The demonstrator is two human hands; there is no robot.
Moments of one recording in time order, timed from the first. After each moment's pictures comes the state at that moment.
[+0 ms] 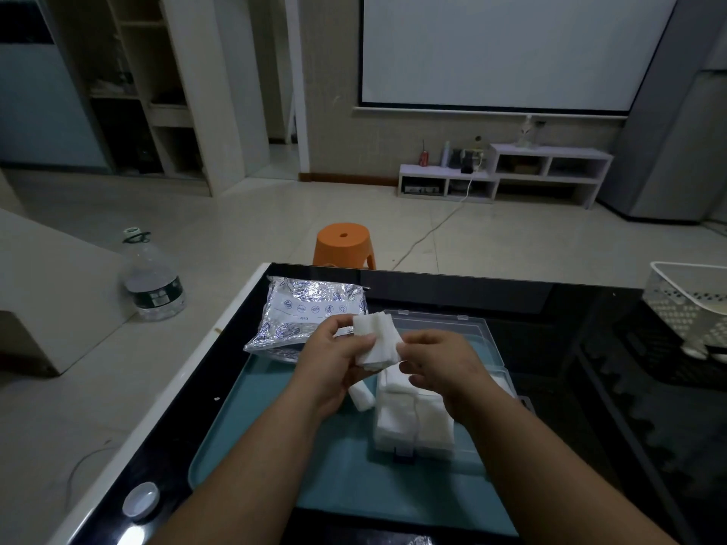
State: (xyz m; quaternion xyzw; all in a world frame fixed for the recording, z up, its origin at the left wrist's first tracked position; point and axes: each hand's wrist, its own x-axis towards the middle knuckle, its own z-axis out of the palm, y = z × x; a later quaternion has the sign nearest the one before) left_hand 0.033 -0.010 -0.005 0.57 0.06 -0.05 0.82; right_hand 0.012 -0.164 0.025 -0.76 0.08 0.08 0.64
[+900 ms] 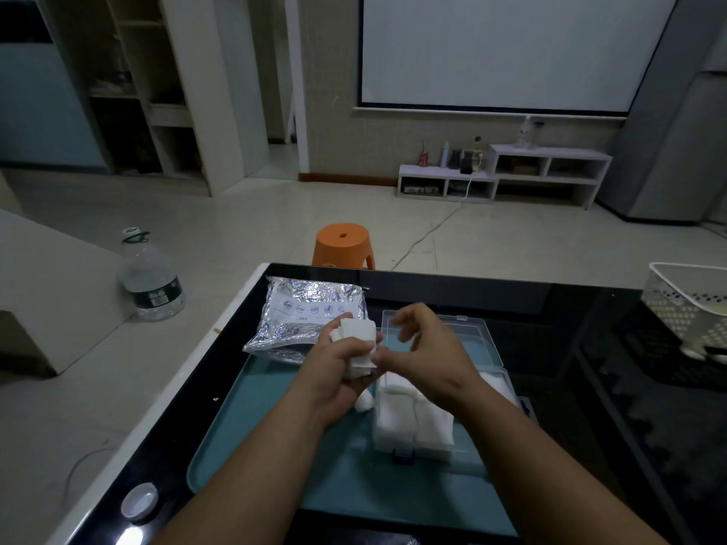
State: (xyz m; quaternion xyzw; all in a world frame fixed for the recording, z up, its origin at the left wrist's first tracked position) left_hand 0.027 -0.012 -0.007 0.43 0.08 -0.12 0.89; right_hand 0.011 -0.157 0.029 -0.88 -0.07 -0.02 0.46
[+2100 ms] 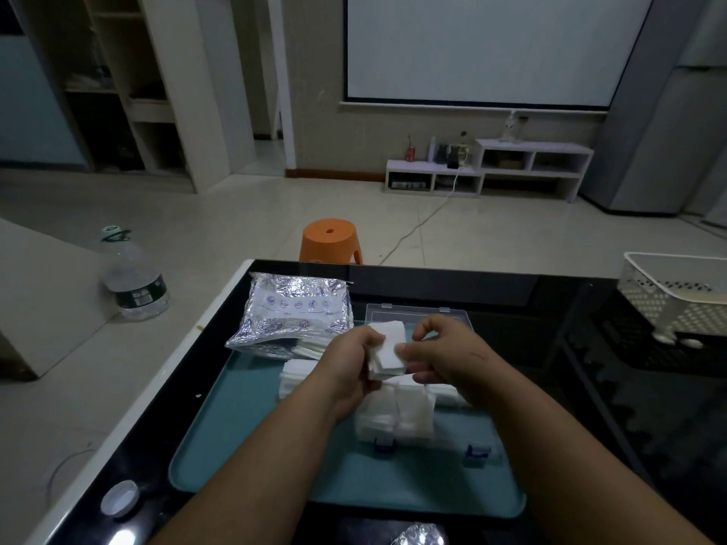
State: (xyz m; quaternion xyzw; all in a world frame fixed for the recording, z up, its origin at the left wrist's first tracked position) left_hand 0.023 -0.055 0.003 0.57 0.11 -0.18 0.79; right_hand 0.016 -0.204 0.027 -0.82 0.04 0.12 0.56
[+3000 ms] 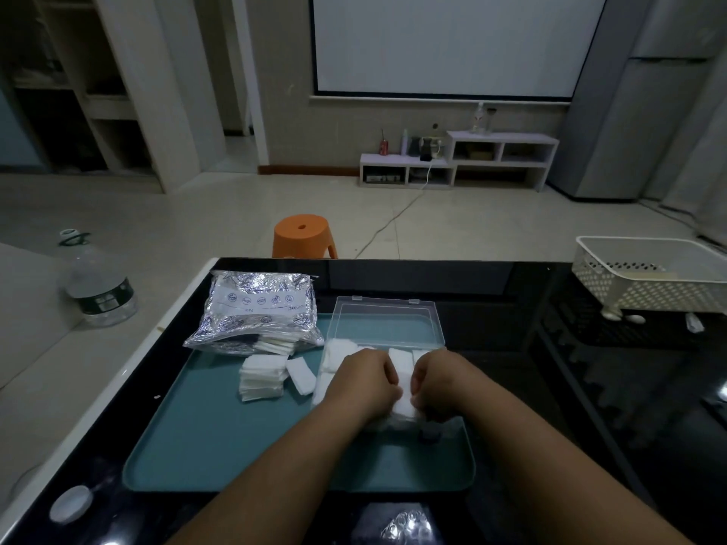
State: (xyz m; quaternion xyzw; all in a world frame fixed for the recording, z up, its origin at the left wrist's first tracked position) left_hand -0.001 -0.116 -0.014 0.94 -0.07 -0.08 0.32; right_hand -0.005 -0.251 0.003 -0.94 0.08 0.19 0.27
